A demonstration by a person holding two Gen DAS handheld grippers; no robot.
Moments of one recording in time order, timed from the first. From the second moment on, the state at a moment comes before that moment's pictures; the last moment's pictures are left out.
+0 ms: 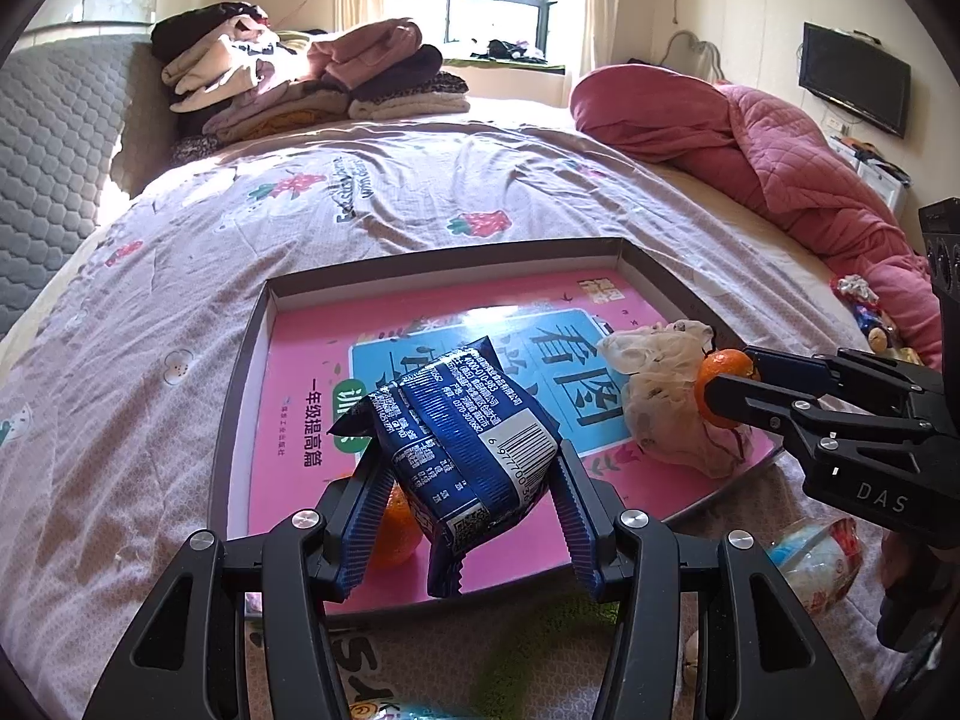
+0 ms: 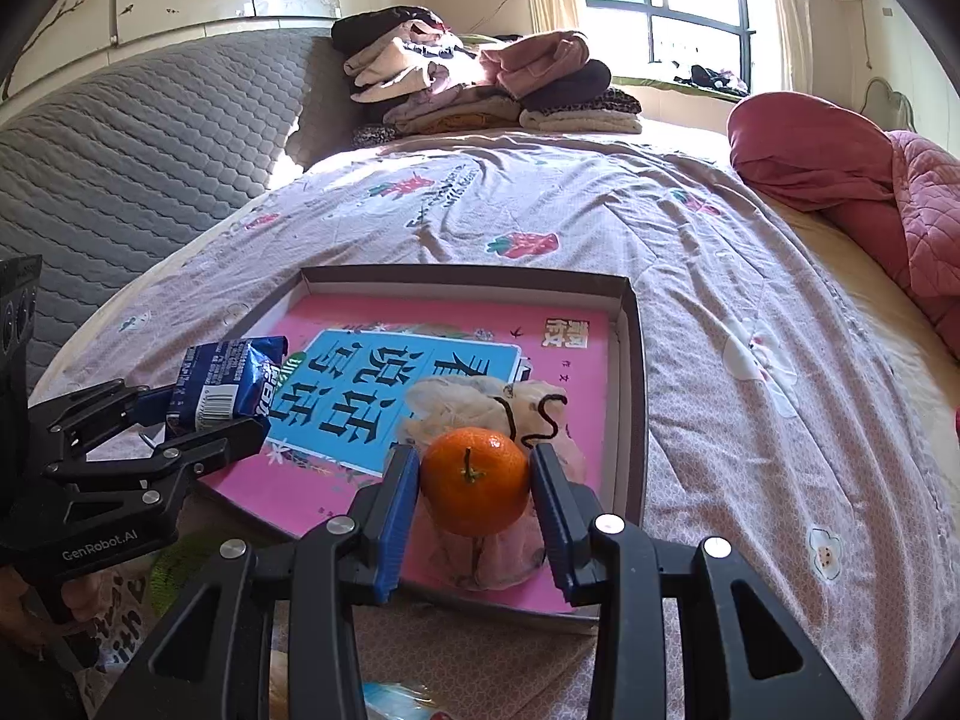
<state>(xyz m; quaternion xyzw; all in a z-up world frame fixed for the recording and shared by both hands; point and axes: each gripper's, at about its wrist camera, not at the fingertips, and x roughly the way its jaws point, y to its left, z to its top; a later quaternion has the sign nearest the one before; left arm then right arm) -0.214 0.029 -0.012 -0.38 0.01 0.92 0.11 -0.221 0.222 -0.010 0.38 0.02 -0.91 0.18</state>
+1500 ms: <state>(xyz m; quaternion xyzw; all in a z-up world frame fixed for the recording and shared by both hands) -0.220 0.043 -0.030 -0.41 0.03 0.91 0.12 -0.219 0.228 -0.026 0.42 0.02 -0.89 0.18</state>
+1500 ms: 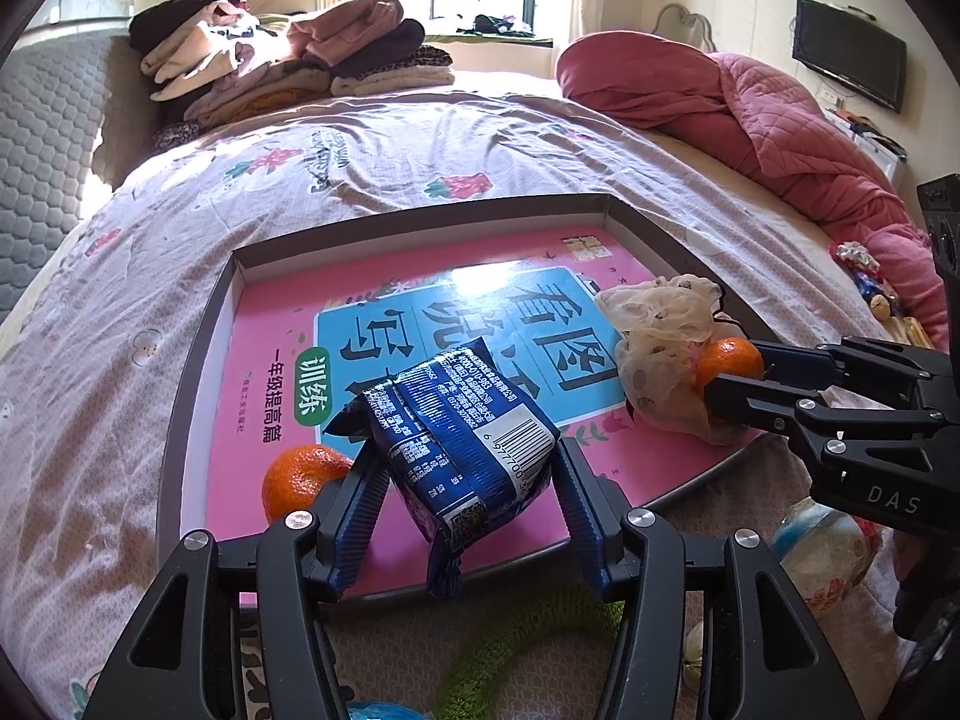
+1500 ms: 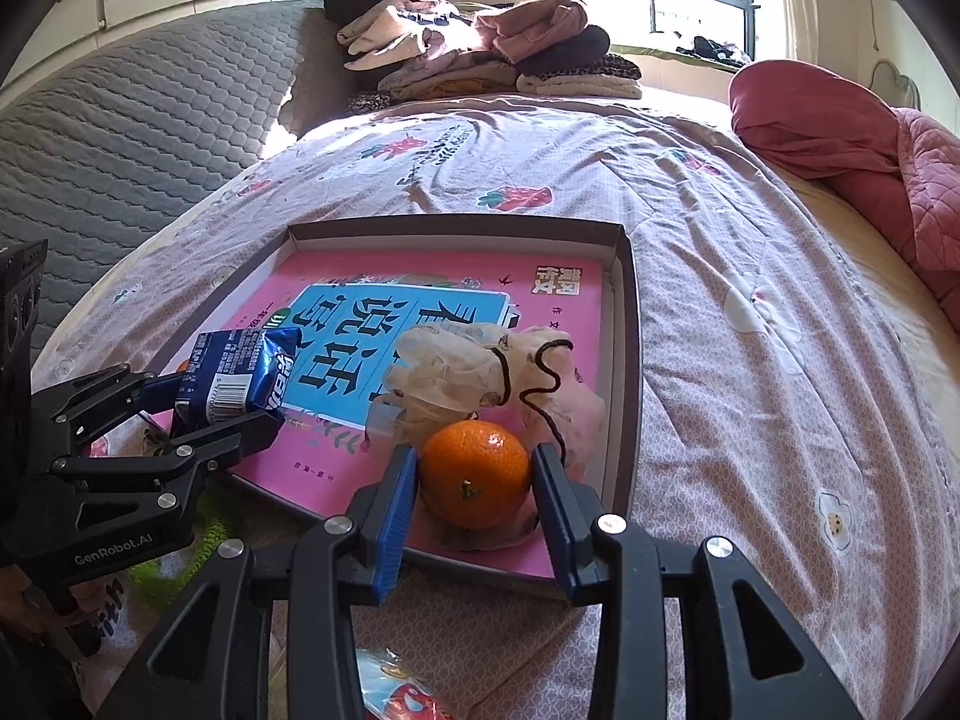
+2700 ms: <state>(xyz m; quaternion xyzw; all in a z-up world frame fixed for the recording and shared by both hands) -0.212 0.044 -0.020 -0.41 0.02 0.90 0.13 -0.217 0.231 -0.013 0.40 0.02 -0.90 0.16</state>
